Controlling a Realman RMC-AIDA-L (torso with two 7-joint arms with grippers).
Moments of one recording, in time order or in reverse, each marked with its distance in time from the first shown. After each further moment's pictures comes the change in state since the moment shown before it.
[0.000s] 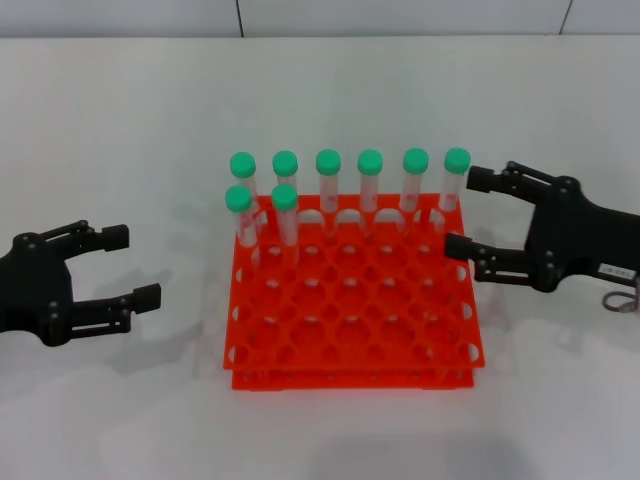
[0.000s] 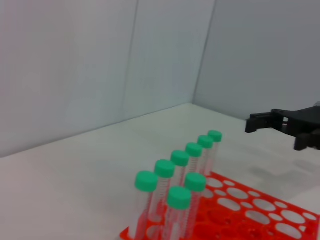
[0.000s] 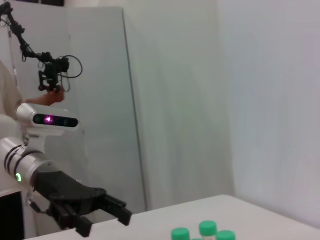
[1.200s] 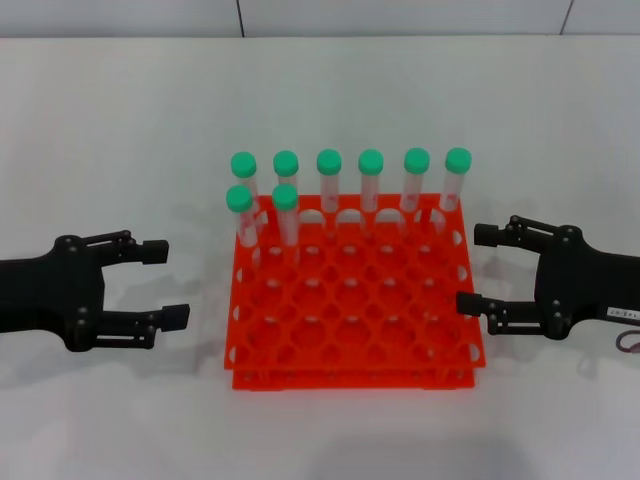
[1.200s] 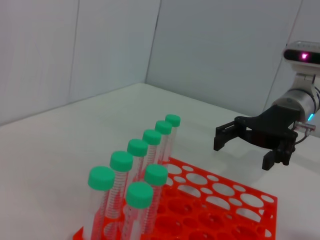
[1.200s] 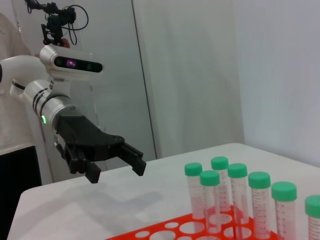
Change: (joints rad) left arm -0.125 0.036 0.007 -0.095 0.107 0.056 -0.003; right arm -0.006 -0.019 0.015 0.016 -0.144 0.010 0.026
